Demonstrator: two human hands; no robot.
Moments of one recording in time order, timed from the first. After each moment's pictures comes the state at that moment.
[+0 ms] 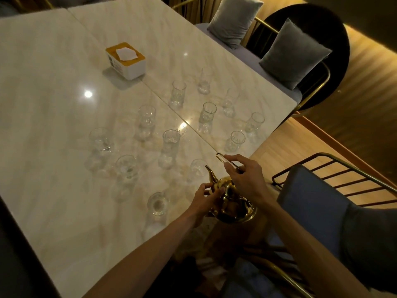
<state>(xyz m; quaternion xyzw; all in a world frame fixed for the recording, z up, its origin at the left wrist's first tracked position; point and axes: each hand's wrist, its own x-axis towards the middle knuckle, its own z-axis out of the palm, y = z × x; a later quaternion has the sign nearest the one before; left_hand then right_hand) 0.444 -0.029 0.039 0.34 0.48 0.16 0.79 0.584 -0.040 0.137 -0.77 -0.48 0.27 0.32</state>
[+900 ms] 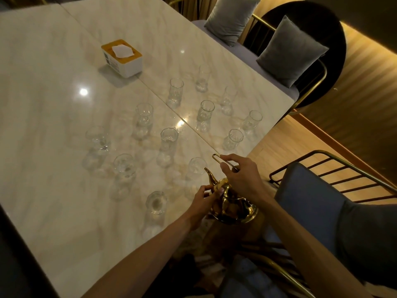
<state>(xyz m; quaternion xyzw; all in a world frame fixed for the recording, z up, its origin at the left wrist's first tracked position) 0.439 -0.036 0.034 0.34 0.45 0.15 0.81 0.574 -0.035 0.145 -0.78 -0.49 0.28 0.27</state>
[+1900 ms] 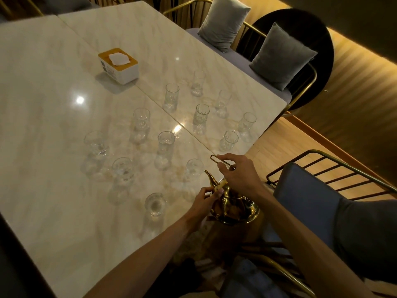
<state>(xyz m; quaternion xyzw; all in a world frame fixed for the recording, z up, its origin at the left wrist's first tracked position) 0.440 -0.048 0.060 0.31 0.44 0.14 0.83 0.570 -0.041 0.164 -0.79 -0.51 0.25 0.24</state>
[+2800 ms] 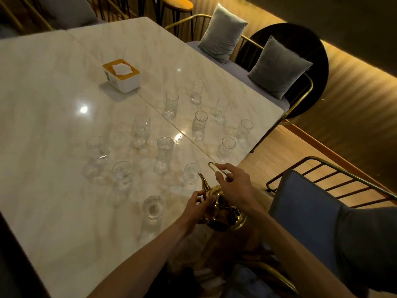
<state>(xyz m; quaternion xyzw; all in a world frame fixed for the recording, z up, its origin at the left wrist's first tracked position) 0.432 -0.053 0.038 0.38 0.46 0.17 0.78 0.567 -0.069 0.140 -0.78 -0.47 0.26 0.32</state>
